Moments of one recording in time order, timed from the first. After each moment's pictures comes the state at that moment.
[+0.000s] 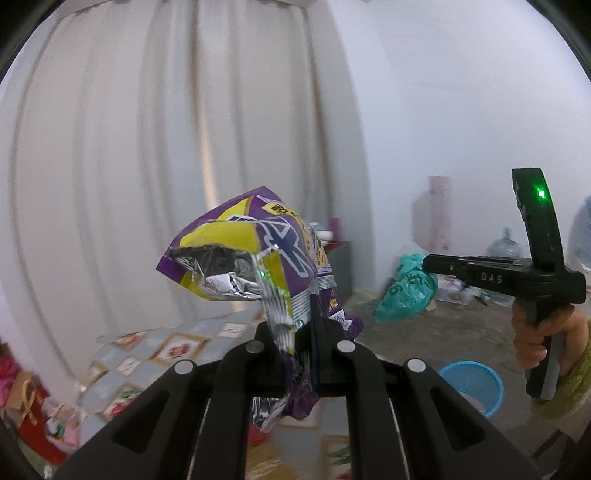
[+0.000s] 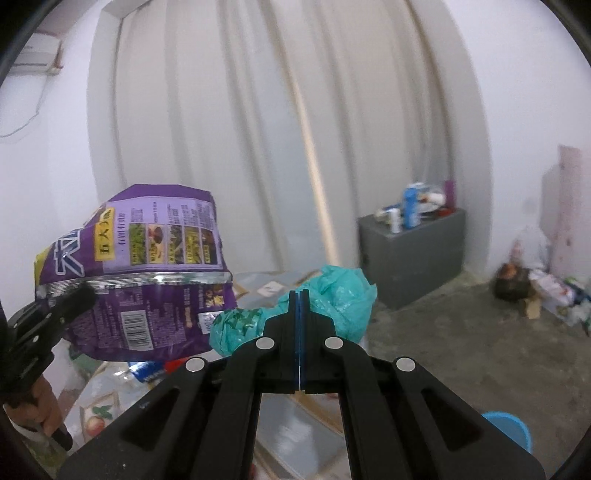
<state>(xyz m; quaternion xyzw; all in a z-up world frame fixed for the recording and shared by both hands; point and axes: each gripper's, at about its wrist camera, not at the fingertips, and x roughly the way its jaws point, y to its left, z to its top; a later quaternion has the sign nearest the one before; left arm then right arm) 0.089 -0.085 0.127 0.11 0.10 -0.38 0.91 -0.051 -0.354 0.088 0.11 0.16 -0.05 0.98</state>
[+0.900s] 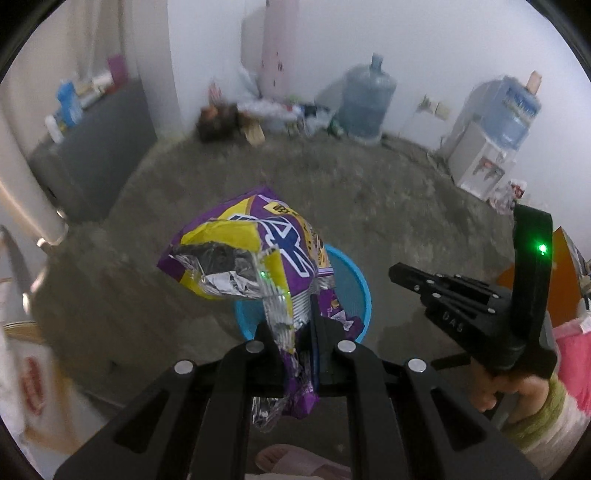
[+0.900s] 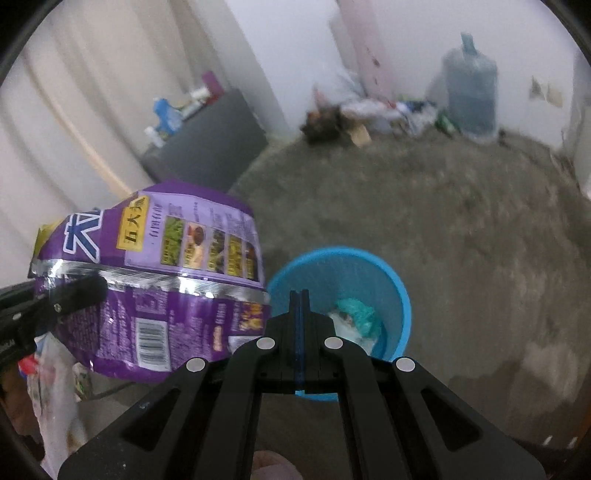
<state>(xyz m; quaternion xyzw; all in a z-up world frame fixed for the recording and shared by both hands) 0.020 -0.473 -0.053 0.29 0.42 -0.57 0.65 -0.165 -0.587 -0.124 0.35 0.33 -0.31 0.82</state>
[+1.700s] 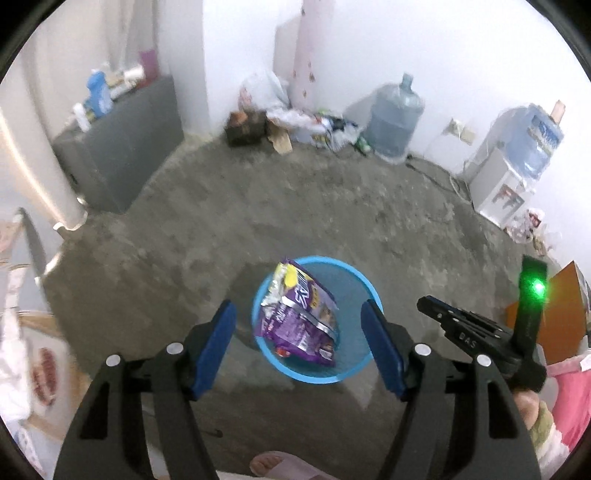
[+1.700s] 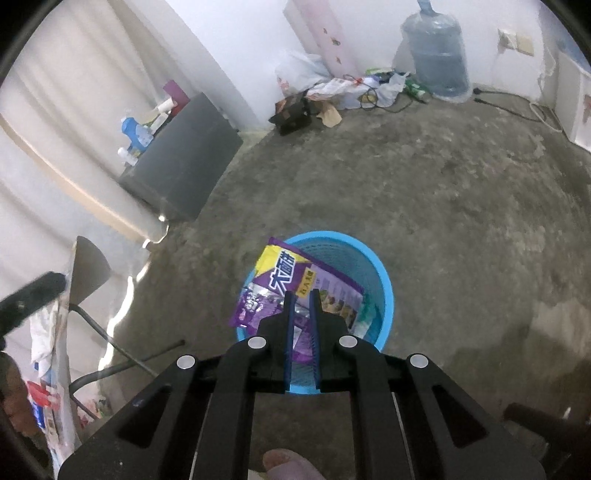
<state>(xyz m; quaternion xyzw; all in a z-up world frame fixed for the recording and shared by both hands) 0.031 -0.460 -0.015 0.24 0.41 -0.53 0.70 -0.193 -0.595 -0.131 0.40 0.31 -0.32 0.80</state>
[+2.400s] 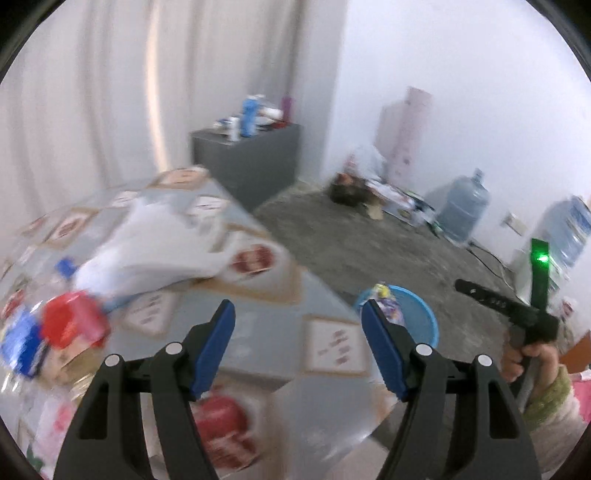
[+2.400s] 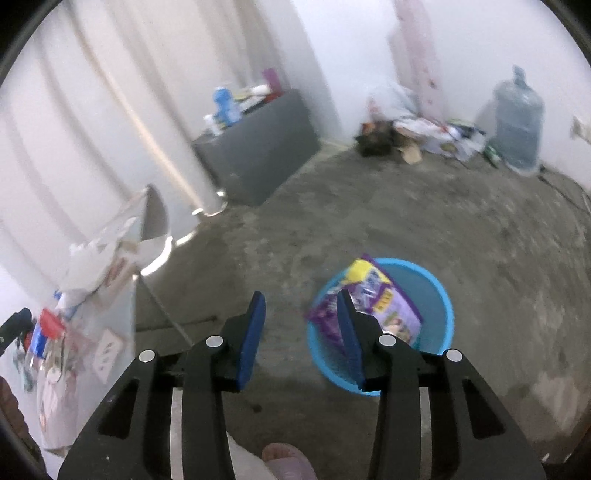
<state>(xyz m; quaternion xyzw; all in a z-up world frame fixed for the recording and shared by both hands) 0.055 -0.188 0.040 0.11 0.34 -0.40 0.84 -0.139 -0.508 -0.058 0.26 0.31 -0.21 0.89</state>
